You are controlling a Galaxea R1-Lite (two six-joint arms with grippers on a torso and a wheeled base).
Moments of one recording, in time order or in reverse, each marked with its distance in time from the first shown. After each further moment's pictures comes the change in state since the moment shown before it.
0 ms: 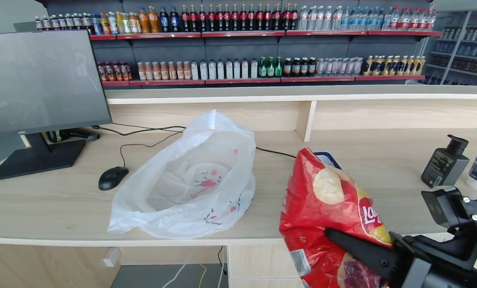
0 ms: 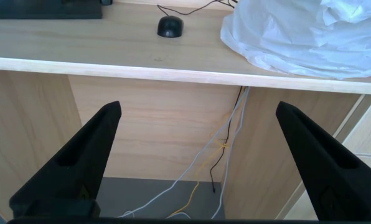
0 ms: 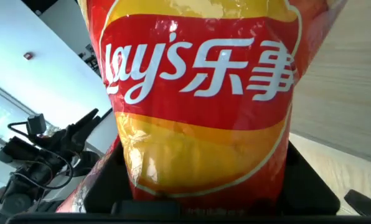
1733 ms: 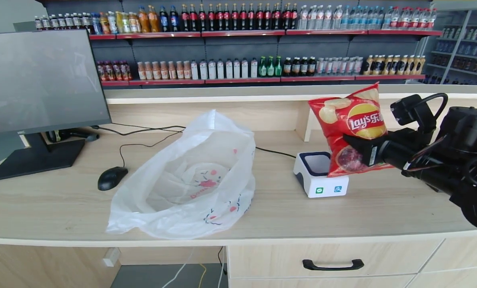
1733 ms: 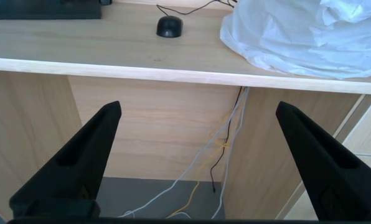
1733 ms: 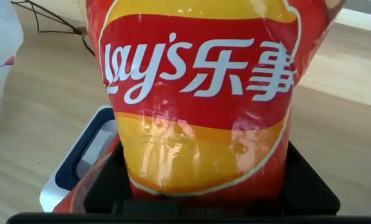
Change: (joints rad) left arm 0.000 0.000 0.000 0.000 0.000 0.000; right arm -0.492 0.199 -0.739 0.635 -0.141 -0.795
